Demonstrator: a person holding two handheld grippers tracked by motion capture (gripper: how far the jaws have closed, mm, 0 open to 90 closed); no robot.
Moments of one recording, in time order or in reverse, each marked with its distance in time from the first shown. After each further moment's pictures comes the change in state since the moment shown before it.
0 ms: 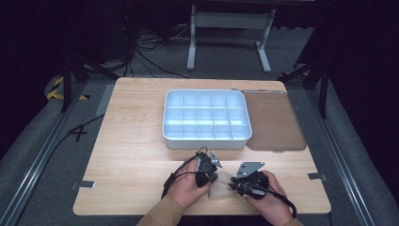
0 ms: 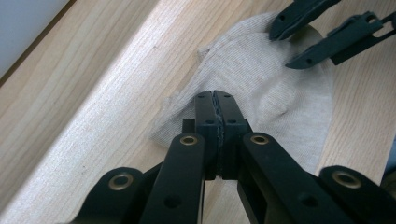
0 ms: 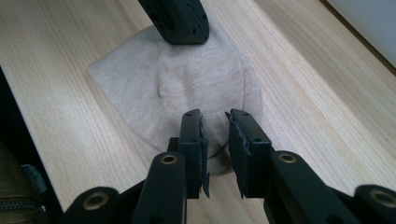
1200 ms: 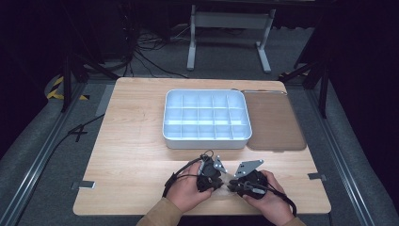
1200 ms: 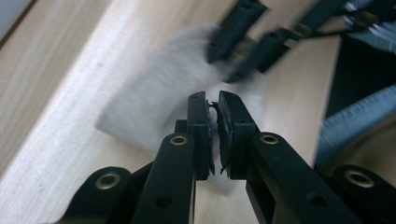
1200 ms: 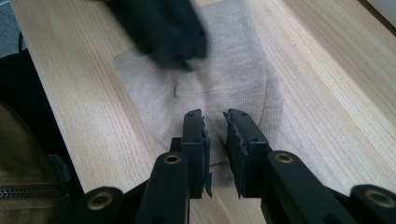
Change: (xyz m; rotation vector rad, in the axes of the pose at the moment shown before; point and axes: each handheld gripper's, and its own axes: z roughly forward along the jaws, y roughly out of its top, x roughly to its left) left arm -0.020 0.004 -0.013 0.006 -0.105 0.115; right arm -0.002 0.003 0.003 0.027 0.082 0.002
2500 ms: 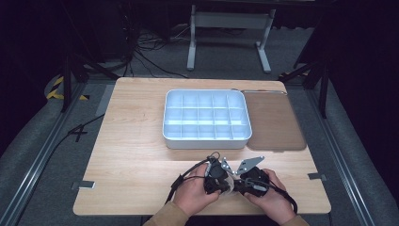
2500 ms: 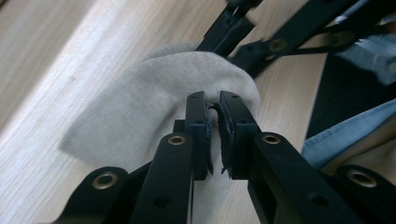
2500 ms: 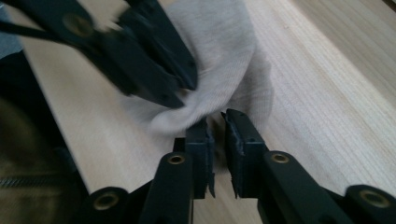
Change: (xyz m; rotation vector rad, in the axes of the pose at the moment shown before) left arm -0.007 0.013 0.019 0.013 -0.014 -0.046; right arm -0.006 0.001 -0.006 0.052 0.017 0.050
